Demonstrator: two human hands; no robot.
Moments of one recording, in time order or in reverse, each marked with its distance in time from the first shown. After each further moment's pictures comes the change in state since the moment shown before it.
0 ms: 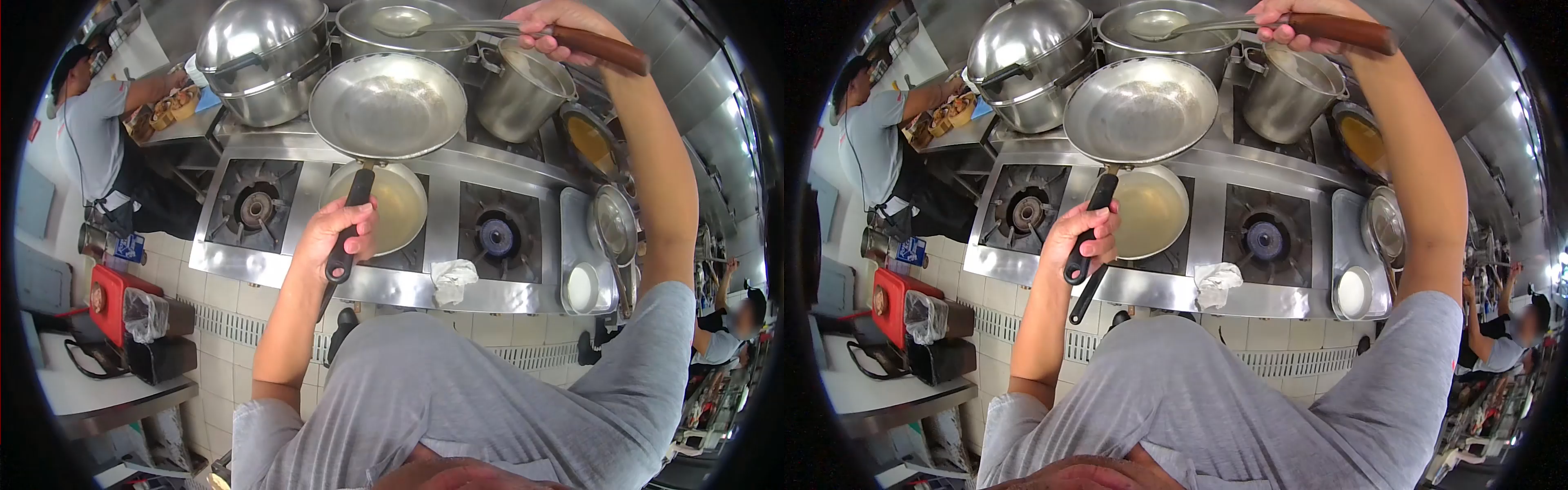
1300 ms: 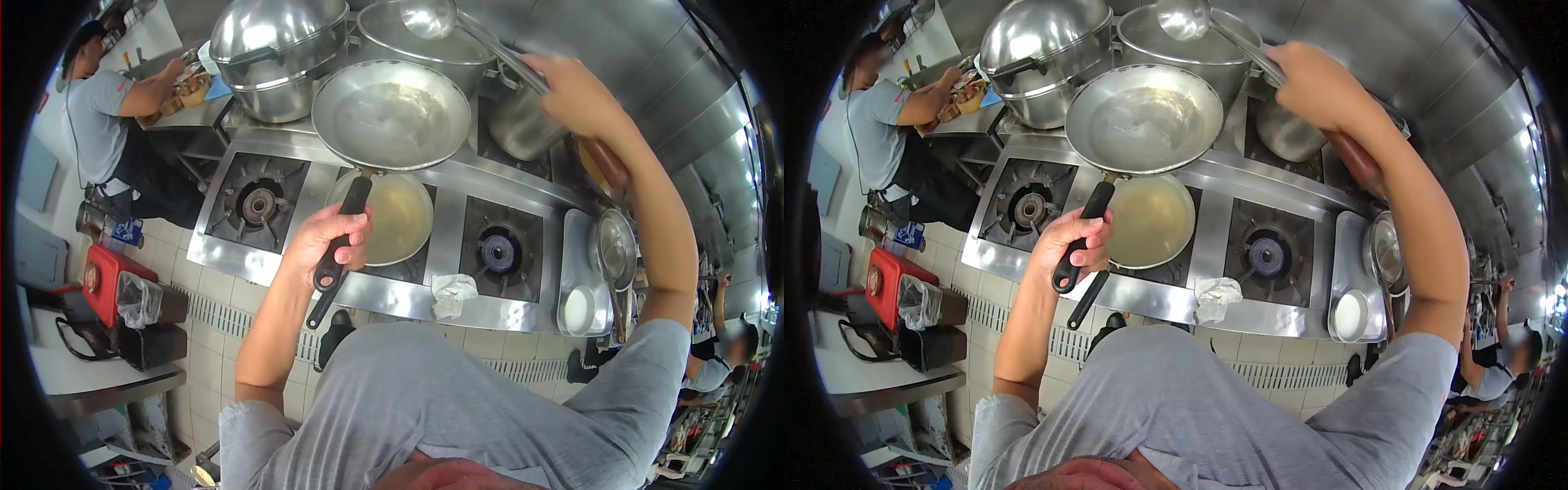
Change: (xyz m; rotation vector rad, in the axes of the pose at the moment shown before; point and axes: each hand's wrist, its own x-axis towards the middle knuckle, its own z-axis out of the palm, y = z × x) left_hand -0.007 0.024 -0.006 0.009 0.038 -0.027; right_hand 0.025 0.053 0.055 -1.434 0.789 -0.381
